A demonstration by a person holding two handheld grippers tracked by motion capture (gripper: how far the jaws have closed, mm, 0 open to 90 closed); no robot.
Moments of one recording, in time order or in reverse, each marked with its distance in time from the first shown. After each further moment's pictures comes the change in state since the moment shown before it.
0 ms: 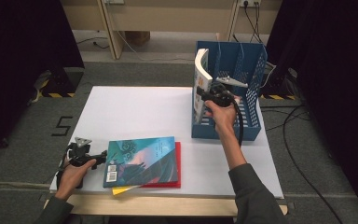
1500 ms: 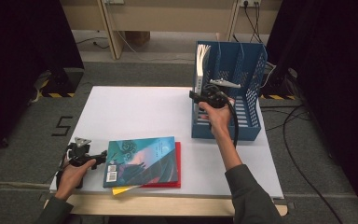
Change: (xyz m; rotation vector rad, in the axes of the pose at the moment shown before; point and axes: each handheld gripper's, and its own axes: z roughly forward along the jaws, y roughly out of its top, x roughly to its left) left arm 0.001 0.000 0.000 0.001 -0.005 -0.006; right arm 0.010 -0.013 0.012 0.048 0.013 0.011
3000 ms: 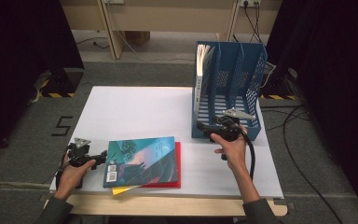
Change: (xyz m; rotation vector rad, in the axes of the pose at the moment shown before) left arm 0.002 -0.002 0.000 -0.014 -0.013 0.008; right arm -0.001 -0.072 -0.071 0.029 0.091 -0.022
